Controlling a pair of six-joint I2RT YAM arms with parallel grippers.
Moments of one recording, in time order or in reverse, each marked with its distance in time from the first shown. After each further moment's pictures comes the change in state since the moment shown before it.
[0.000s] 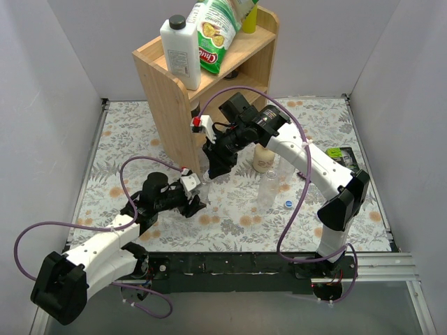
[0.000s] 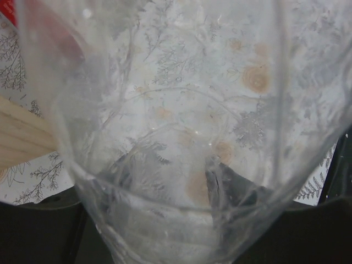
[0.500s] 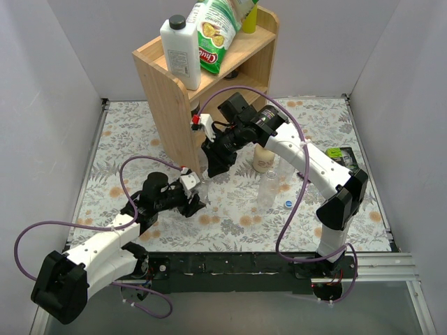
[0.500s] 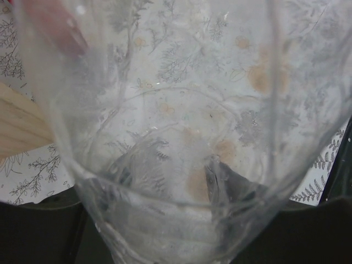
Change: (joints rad) left arm -0.003 0.007 0.000 -0.005 -0.031 -0.042; right arm -0.002 0.006 -0.010 0.036 0.056 0.082
